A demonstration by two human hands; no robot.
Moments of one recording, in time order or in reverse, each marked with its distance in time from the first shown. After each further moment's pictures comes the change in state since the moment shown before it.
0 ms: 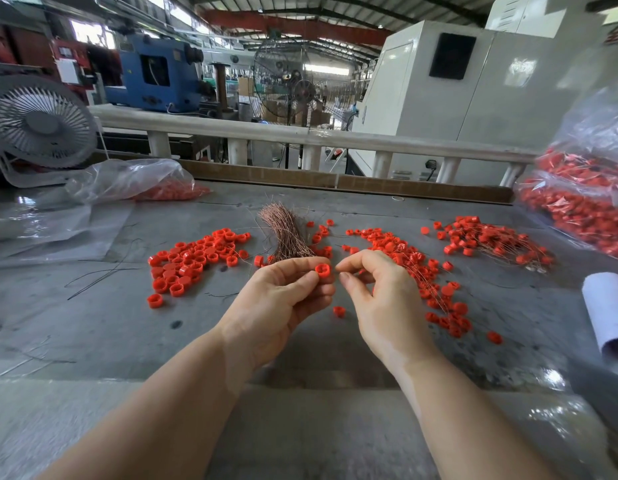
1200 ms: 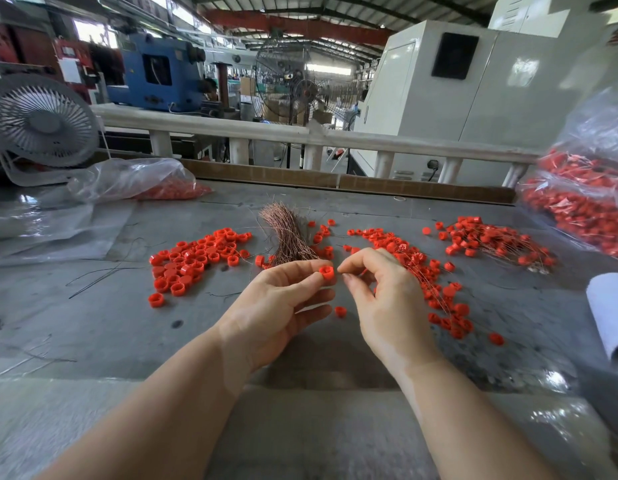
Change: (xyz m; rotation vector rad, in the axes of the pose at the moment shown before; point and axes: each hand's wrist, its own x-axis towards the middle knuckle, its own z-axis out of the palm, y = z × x) left_hand -0.004 0.000 0.000 0.037 -0.006 -0.087; right_hand -0.001 -0.002 -0.001 -0.031 0.032 -0.064
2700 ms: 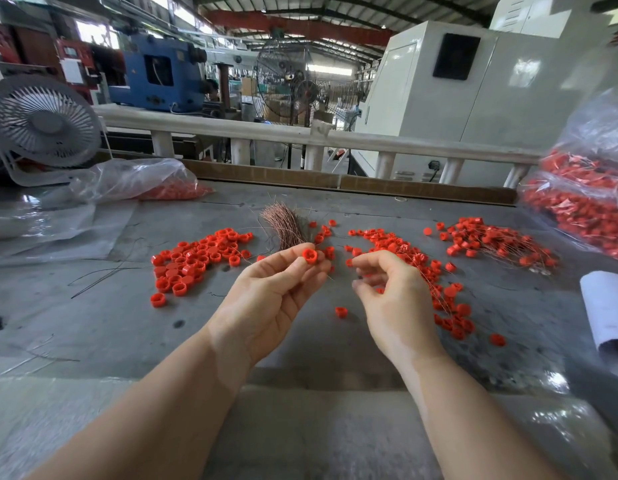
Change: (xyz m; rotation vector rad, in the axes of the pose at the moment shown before) left_hand 0.007 0.006 -0.005 -0.359 0.065 0.086; right_hand 0.002 0.006 0.001 0.008 -0.006 0.240
